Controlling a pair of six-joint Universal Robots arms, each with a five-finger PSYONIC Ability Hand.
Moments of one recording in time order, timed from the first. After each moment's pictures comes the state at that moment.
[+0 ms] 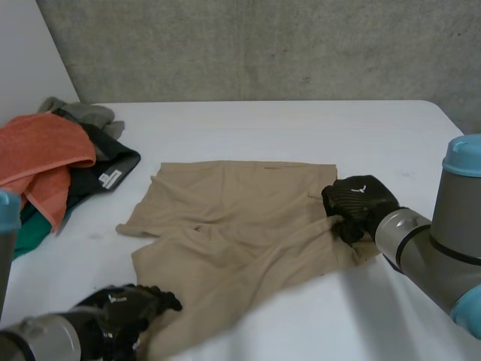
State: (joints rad) left arm 4.20 -1.57 -1.88 2.54 -1.51 3.25; right arm 1.95 -1.25 1.64 0.04 1.43 2.82; left_hand 0.19 0.20 0.20 0.20 0.05; right_hand 1.09 1.18 1.19 1.20 1.02
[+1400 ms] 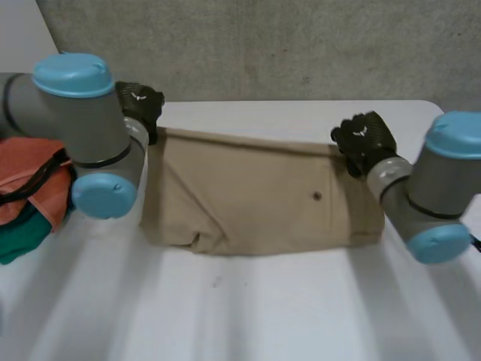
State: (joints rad) left arm 4.24 -2.31 -0.84 3.08 -1.83 3.65; right arm 1.92 -0.98 1.34 -0.30 1.47 2.55; left_hand 1.16 1.20 1.19 1.20 0.99; right_hand 1.09 1.17 1.19 1.20 1.02
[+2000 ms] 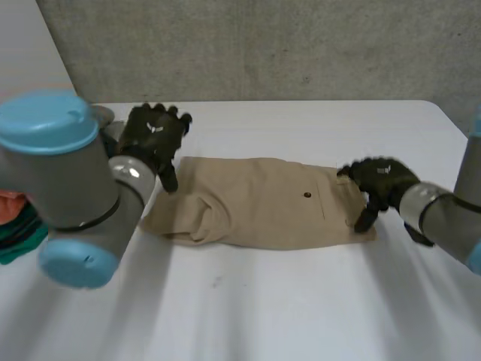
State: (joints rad) left arm 4.16 -1.97 -1.37 3.22 -1.71 3.55; right arm 1.78 -1.10 1.47 0.10 1.32 2.78; left_hand 0.19 0.20 0.20 0.20 0.05; right_hand 0.27 0.28 0.28 0.28 0.11
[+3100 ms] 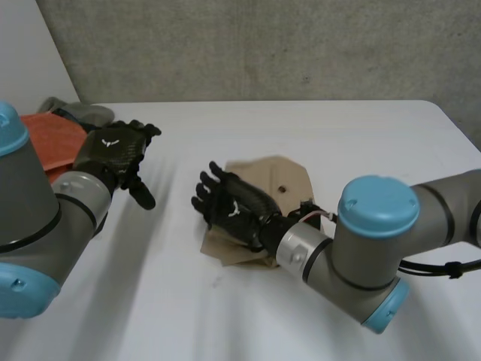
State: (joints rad) left arm 4.29 -1.79 -1.57 3.17 -1.65 3.31; right arm 2.22 -1.00 1.49 -0.34 1.08 2.20; left_hand 0.19 0.20 0.20 0.20 0.05; right_hand 0.23 0.22 0.23 0.23 0.07
